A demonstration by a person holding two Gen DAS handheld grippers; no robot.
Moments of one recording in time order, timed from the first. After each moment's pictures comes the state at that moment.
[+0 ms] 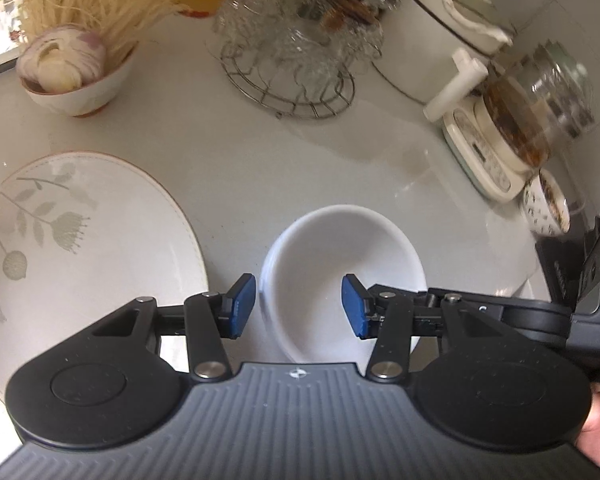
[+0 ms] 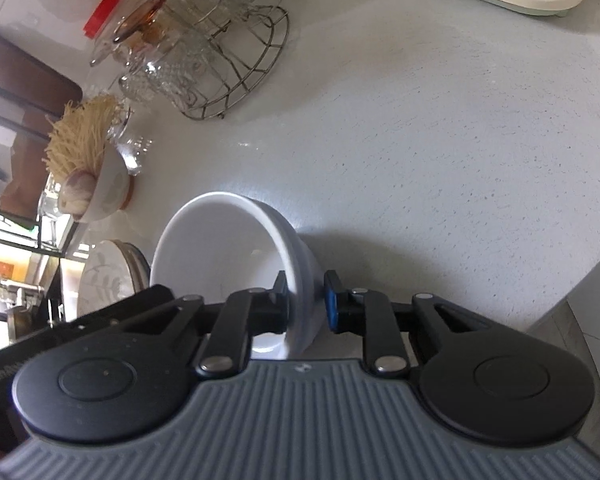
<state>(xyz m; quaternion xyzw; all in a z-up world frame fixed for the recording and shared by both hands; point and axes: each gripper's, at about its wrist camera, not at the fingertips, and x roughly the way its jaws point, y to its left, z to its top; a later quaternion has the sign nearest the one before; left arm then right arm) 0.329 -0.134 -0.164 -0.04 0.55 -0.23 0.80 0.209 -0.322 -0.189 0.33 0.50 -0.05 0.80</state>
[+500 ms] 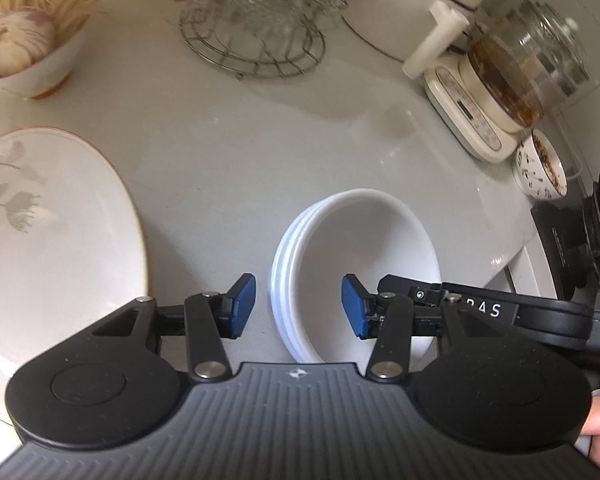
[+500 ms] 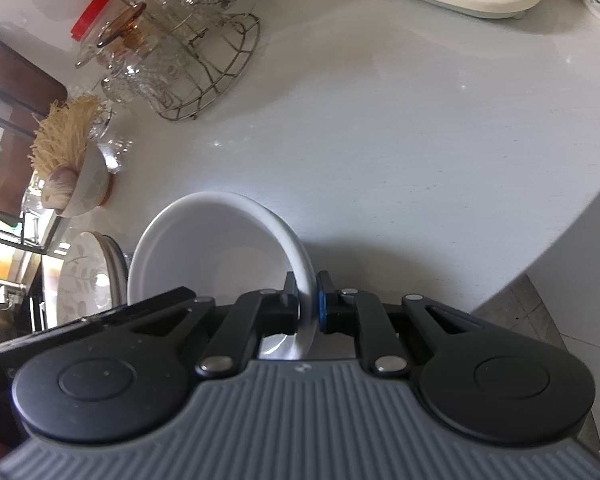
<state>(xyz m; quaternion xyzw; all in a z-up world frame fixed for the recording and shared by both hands) 0.320 -0.164 -0.183 -0.02 0.57 -0.25 0.78 0.183 -0.338 -0.185 0.31 0.50 -0.08 0.80</state>
